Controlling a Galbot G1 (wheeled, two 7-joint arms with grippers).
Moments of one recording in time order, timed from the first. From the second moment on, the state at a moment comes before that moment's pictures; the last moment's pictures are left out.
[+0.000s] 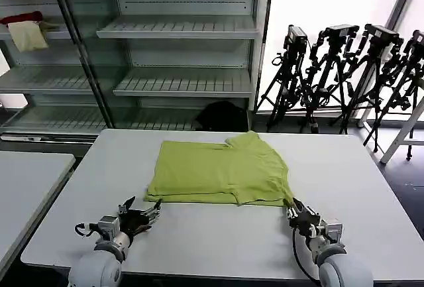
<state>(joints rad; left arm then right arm) 1.32 -1.33 -0.55 -1.96 -0.23 0.57 0.06 -1.36 1.33 0.58 2.02 0.25 -0.58 -0.06</state>
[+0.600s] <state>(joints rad) 1.32 -1.32 -0.53 -1.96 -0.22 0.58 0.07 -1.38 1.32 0.58 2.05 0.26 -0.58 -0.05</state>
